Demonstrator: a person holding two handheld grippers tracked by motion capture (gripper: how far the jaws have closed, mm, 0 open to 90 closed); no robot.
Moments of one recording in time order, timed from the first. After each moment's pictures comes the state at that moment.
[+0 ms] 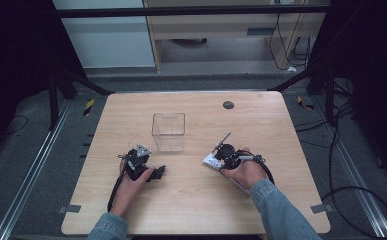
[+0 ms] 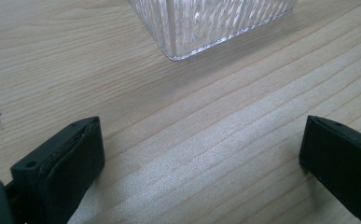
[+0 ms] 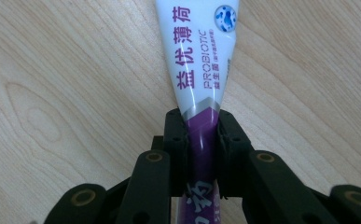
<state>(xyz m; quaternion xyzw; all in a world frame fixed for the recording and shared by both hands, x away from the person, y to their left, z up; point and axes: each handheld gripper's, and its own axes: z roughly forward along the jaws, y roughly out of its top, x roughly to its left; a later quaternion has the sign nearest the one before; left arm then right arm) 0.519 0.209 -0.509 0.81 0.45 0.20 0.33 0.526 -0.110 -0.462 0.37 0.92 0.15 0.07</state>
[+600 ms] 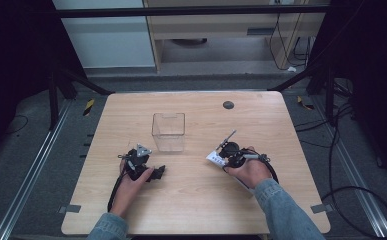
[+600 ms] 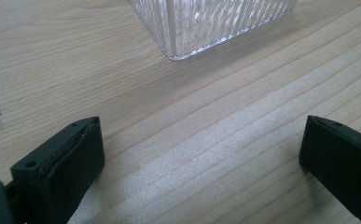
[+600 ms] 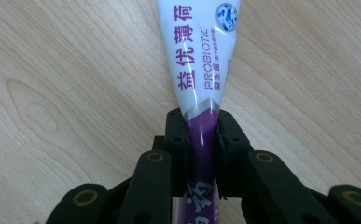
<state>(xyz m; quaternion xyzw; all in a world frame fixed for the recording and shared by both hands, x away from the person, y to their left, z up) 0.519 0.209 -0.509 0.81 0.45 0.20 0.33 0.524 -0.123 -0.451 0.38 0.91 0.16 0.08</state>
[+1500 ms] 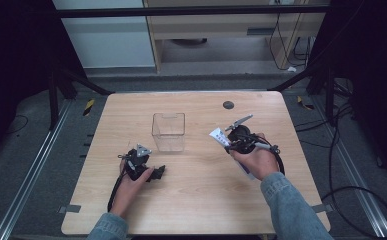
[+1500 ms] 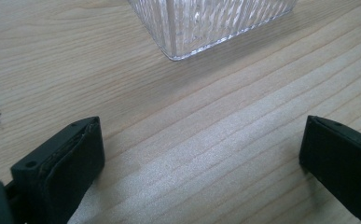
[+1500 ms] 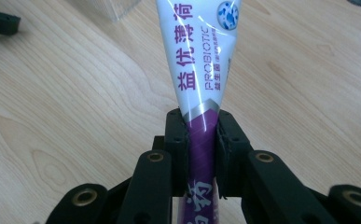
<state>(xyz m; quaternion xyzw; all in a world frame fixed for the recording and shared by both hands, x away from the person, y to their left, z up) 0.519 0.208 -0.509 0.81 0.45 0.20 0.33 0.533 -0.142 -0.398 0.40 0.87 0.26 0.14</state>
